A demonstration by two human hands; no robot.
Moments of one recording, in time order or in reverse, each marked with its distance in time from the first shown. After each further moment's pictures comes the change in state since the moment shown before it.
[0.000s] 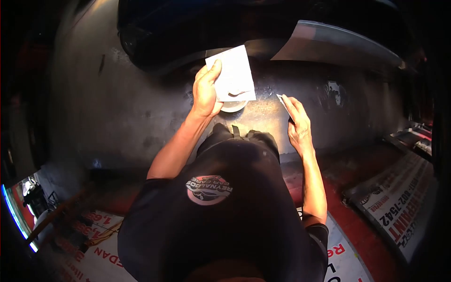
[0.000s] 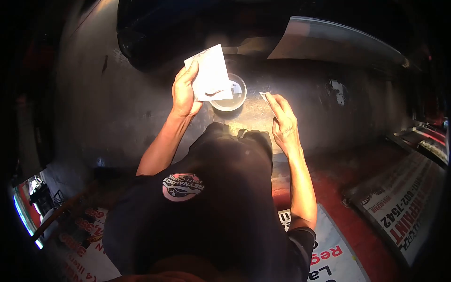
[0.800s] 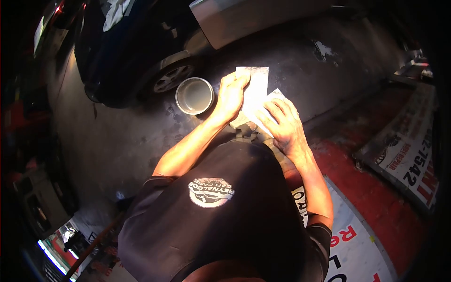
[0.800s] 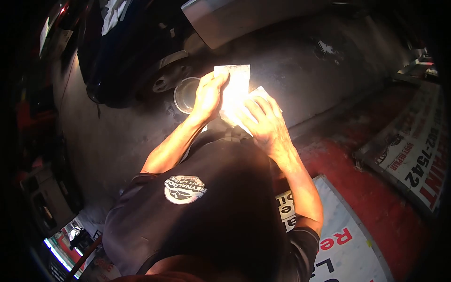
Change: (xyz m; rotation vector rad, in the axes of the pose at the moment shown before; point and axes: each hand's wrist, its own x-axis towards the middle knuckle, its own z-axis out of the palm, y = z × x) left_hand -0.044 -0.305 0.207 0.574 -0.342 -0.230; right_hand -0.165 0.113 -0.193 -0.346 0.125 -0.216
